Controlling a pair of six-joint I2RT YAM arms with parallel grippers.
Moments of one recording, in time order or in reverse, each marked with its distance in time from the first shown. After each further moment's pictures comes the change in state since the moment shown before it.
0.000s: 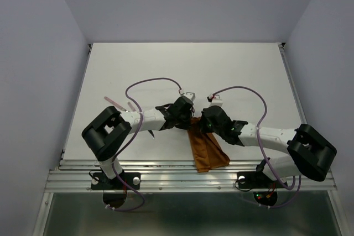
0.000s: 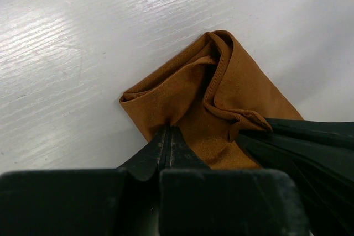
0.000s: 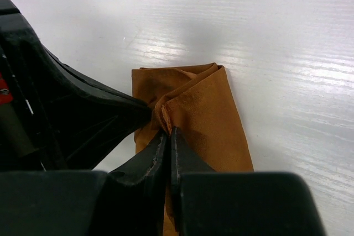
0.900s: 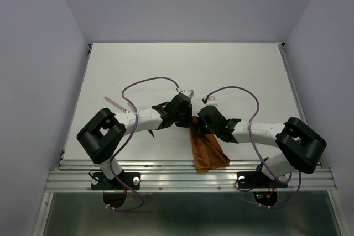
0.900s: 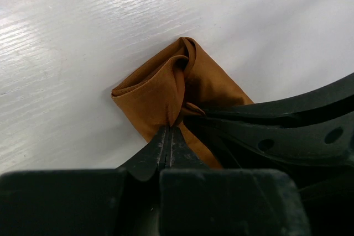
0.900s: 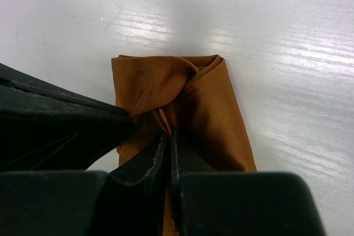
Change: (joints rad) left arm 0.014 -0.048 -0.006 0.018 0.069 -0.076; right arm 0.000 0.111 0.058 -0.051 -0.023 -0.034
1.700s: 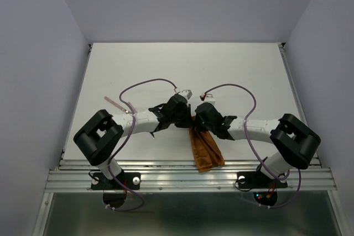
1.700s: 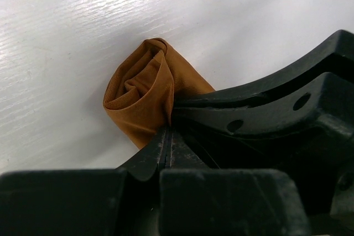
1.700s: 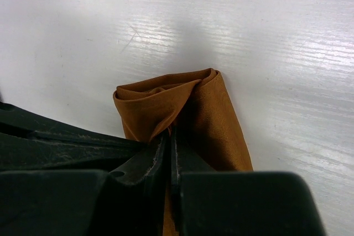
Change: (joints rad) left arm 0.018 -0.036 -0.068 0.107 0.072 -0.035; right arm 0.000 0.064 0.066 0.014 0.004 0.043
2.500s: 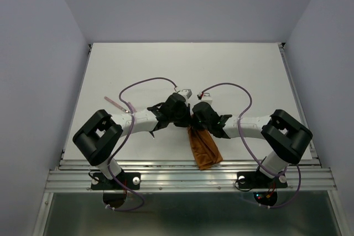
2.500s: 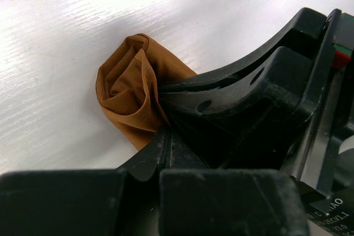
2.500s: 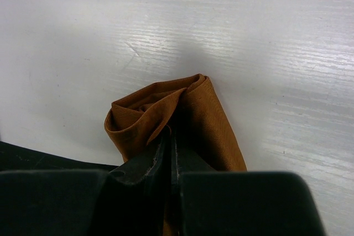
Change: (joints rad) left arm 0.016 -0.006 -0.008 0.008 0.035 0.049; right arm 0.000 0.083 0.033 0.059 0.034 -0.005
